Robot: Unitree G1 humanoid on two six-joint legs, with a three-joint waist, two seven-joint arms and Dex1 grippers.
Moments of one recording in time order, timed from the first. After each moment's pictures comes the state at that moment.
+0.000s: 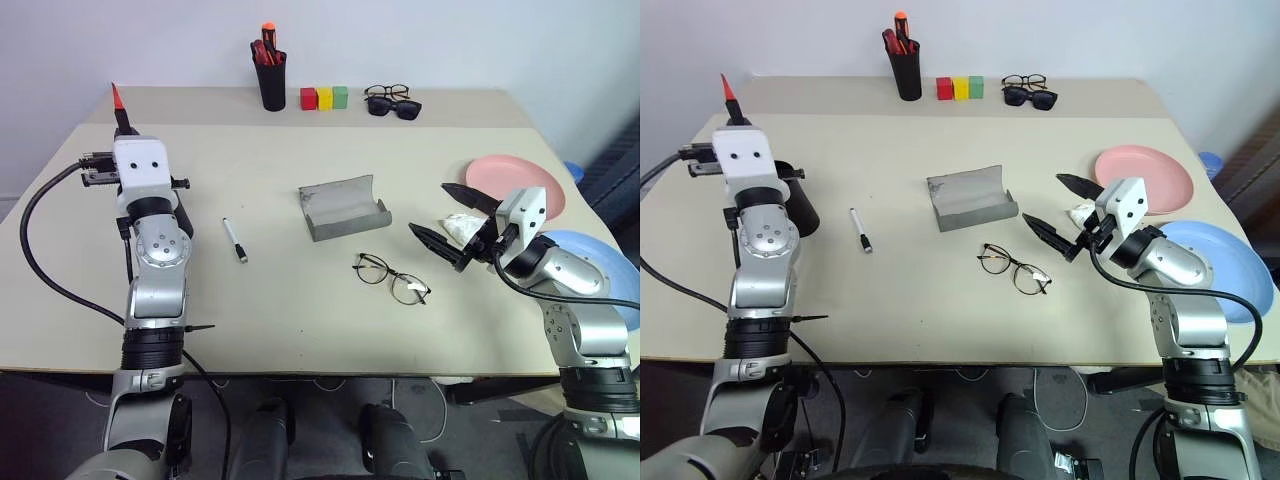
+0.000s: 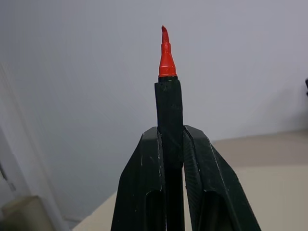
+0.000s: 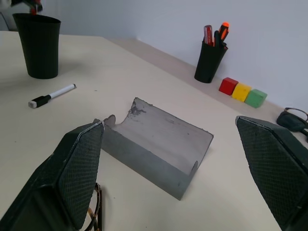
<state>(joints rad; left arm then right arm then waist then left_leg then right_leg) -0.54 0.30 0.17 0.06 0.22 0.11 0.35 -0.31 -0.60 -0.17 -0.05 0.43 0.07 0.86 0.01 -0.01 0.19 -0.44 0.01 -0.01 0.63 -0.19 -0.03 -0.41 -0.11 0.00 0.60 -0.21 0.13</state>
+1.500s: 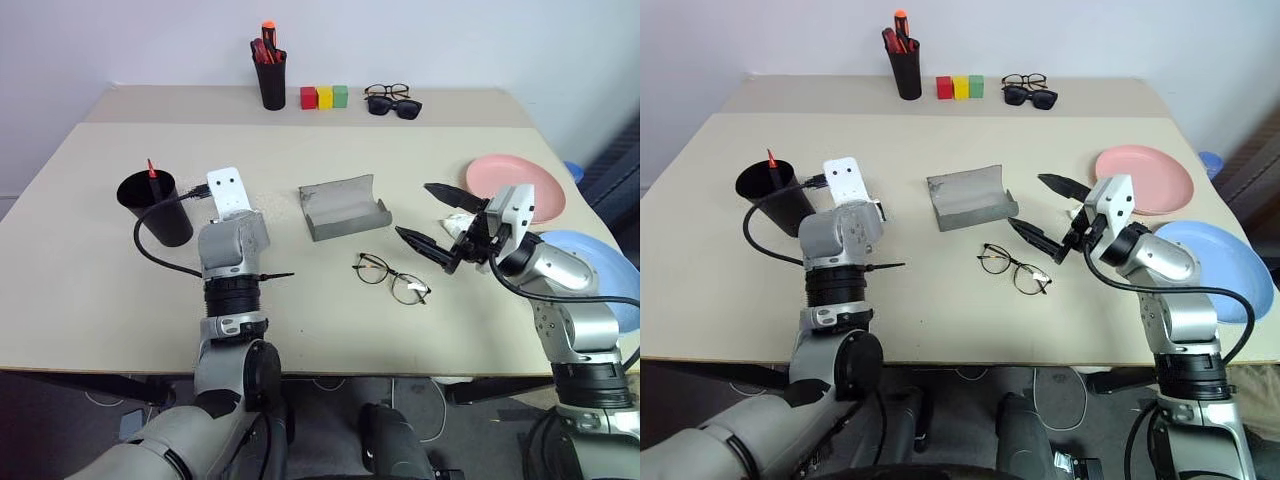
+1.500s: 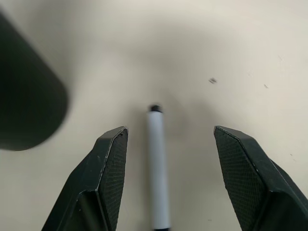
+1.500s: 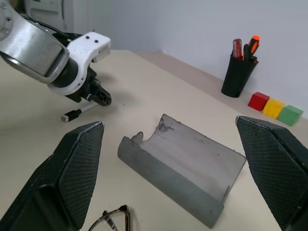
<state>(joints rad) -0.91 -0.11 0.41 0.23 0.03 1.07 0.51 -0.33 -0.59 -0.14 -0.09 0.48 0.10 0.91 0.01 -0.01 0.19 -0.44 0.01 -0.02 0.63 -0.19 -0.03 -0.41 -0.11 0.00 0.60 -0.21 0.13</state>
